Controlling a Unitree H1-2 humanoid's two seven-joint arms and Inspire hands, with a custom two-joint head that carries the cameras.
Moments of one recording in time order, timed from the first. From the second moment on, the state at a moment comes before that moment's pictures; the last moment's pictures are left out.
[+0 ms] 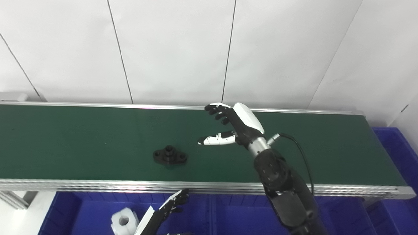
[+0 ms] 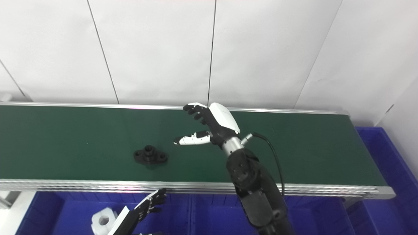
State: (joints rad) left arm 0.25 0.12 -0.26 0.19 0.22 -0.43 0.01; right arm -0.58 -0.05 0.38 0.30 -0.58 0.12 0.15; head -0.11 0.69
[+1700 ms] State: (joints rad) left arm 0.25 0.12 -0.31 0.18 0.23 -0.43 0.02; right arm -0.63 -0.11 0.63 0.60 -0.77 0.05 0.02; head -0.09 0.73
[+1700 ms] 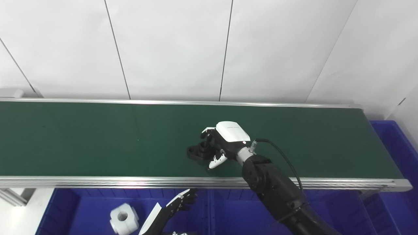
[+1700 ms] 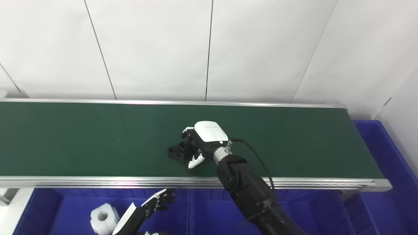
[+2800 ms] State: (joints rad) left arm 0.25 0.12 -0.31 0.18 0.23 -0.43 0.02; right arm -0.55 -0.12 0.62 0.53 -0.77 -0.02 -0.09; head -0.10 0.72
